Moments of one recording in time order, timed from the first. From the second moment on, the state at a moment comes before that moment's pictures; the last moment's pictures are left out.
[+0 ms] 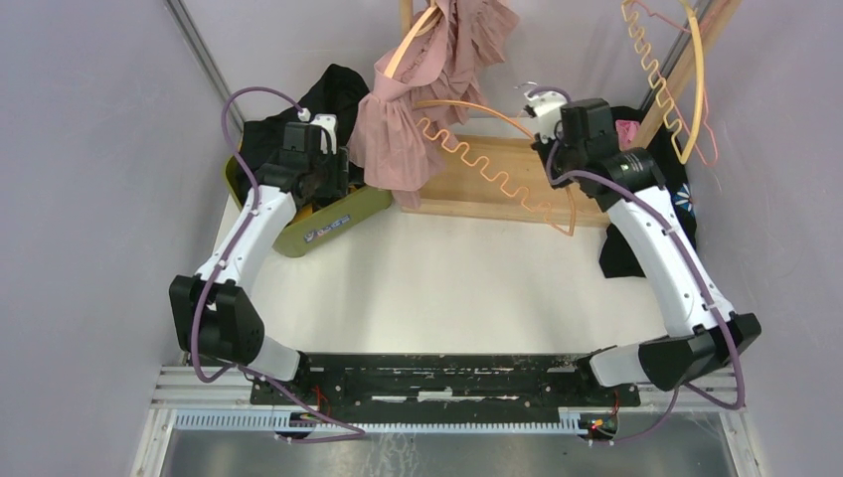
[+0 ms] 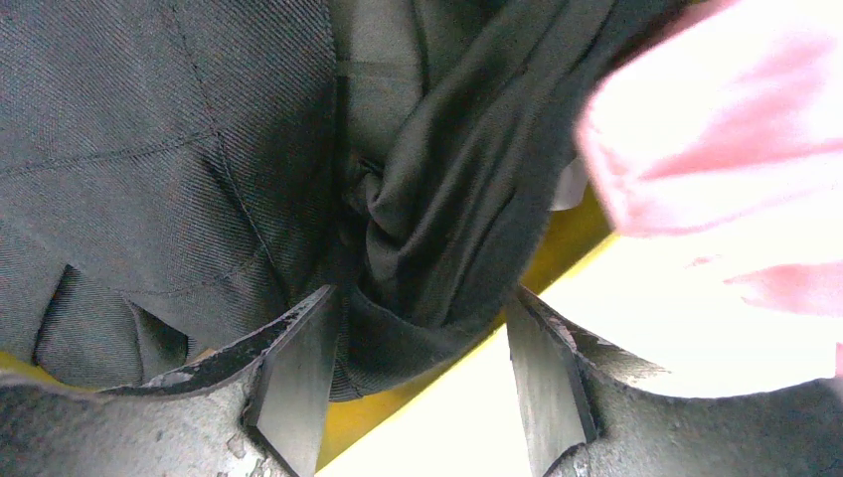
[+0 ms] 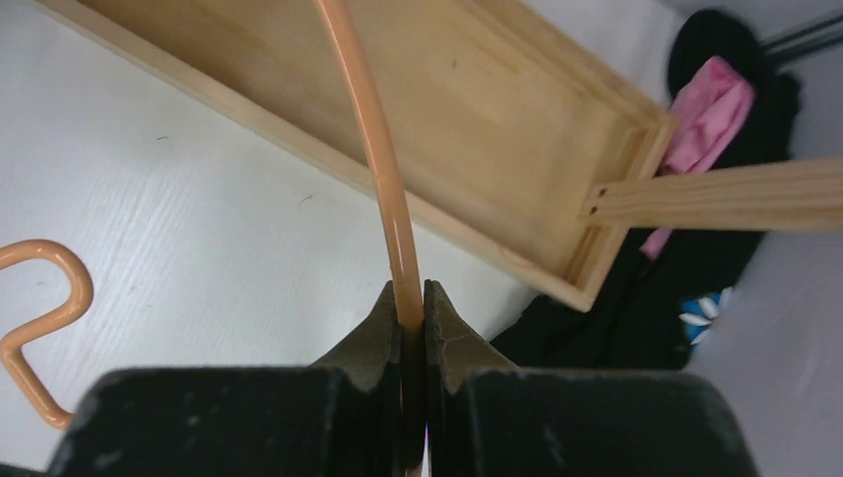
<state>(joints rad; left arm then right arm) -0.20 1.50 1.34 -0.60 -0.08 -0.06 0.29 1.36 1.57 -0.90 0.11 -0.18</state>
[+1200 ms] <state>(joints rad) -0.24 1.51 1.37 -0.60 -0.07 -0.06 0.27 1.52 1.86 -0.22 1.03 -1.01</state>
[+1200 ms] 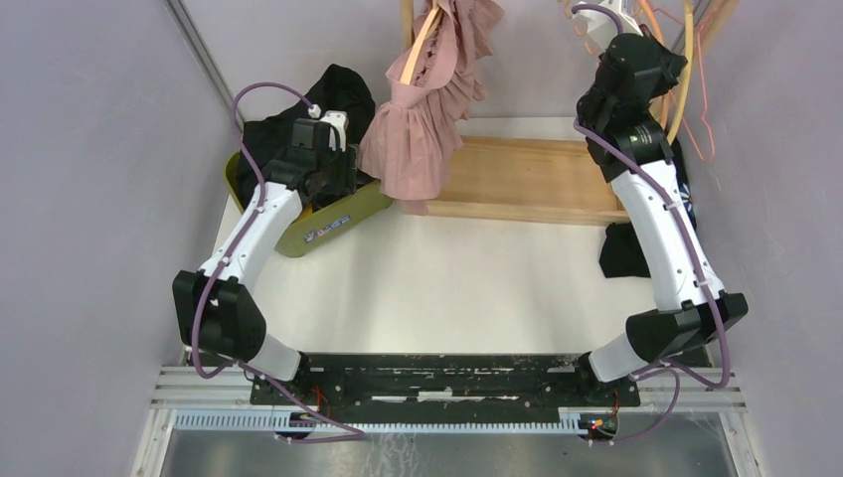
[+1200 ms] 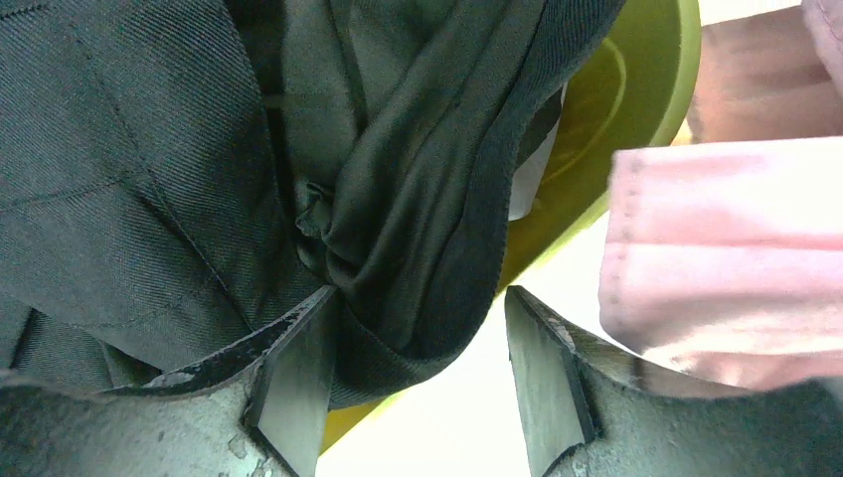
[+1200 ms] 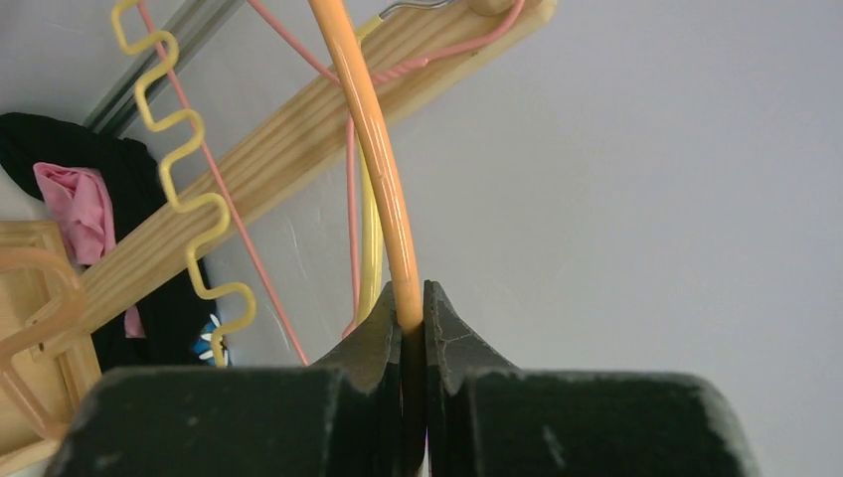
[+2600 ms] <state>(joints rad) -0.24 1.57 1.41 -0.60 -0.11 0.01 0.22 1.44 1.75 -0.36 0.77 -0.60</state>
